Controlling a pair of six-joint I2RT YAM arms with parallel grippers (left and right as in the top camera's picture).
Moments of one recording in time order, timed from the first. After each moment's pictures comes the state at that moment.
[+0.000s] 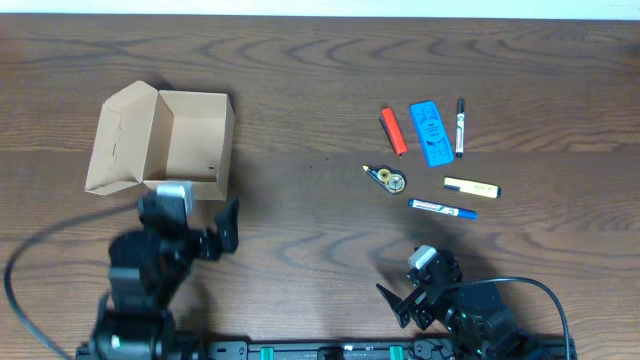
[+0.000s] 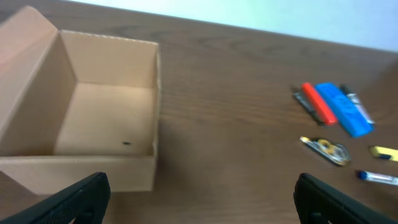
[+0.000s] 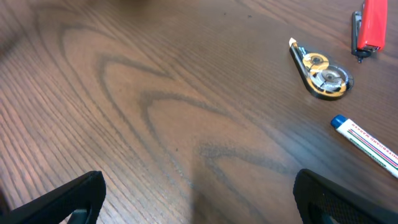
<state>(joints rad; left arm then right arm) -0.09 0.56 0.52 -0.46 0.19 -0.17 0.64 0.02 0.17 -0.71 -0.10 0.01</state>
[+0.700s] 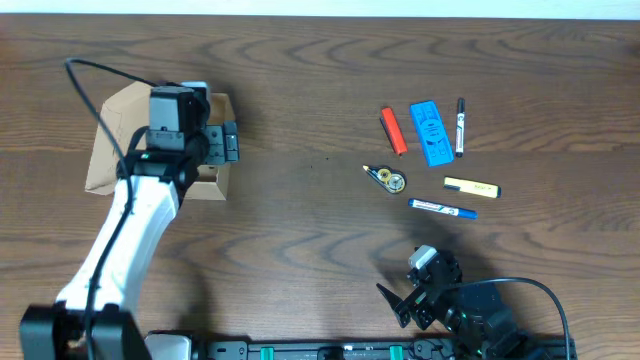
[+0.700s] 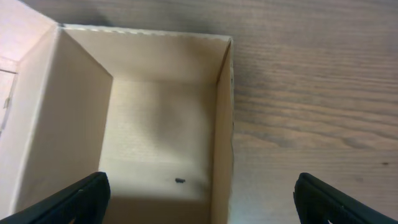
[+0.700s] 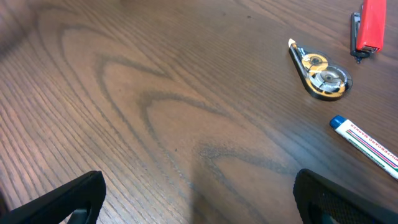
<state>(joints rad) -0.09 1.47 1.00 -0.43 -0.01 -0.10 0.64 0.01 0.17 -0.71 -0.10 0.01</state>
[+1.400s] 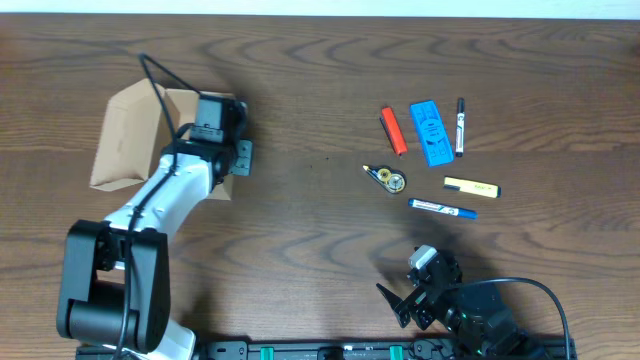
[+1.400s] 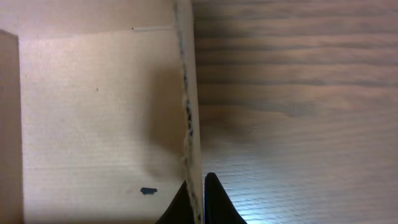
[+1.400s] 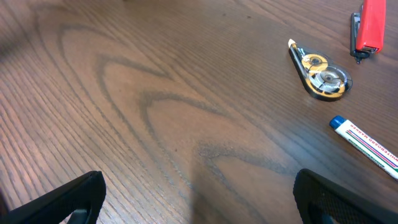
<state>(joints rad) -0.20 1.72 1.00 -0.36 -0.04 -0.01 0.64 0.01 0.17 -0.71 -0.10 0.01</state>
